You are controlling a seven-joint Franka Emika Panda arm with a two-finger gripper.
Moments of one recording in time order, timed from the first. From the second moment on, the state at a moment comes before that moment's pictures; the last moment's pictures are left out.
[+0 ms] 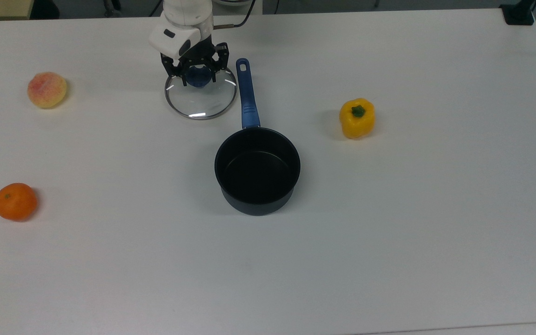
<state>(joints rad) 0.01 -0.02 -0.03 -2.34 -0.07 2.33 -0.26</state>
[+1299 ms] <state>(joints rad) 0.07 0.20 -0.06 -1.57 0.06 1.78 -0.15</state>
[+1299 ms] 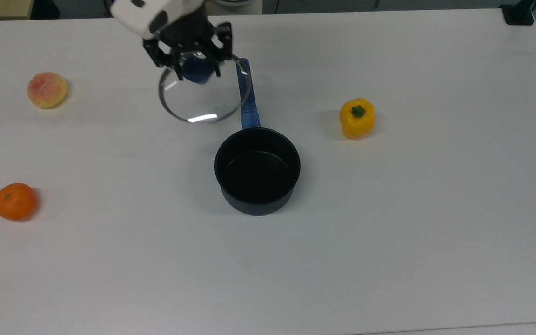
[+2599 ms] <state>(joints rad) 0.23 0.52 -0.06 -1.36 0.01 1.99 0.14</state>
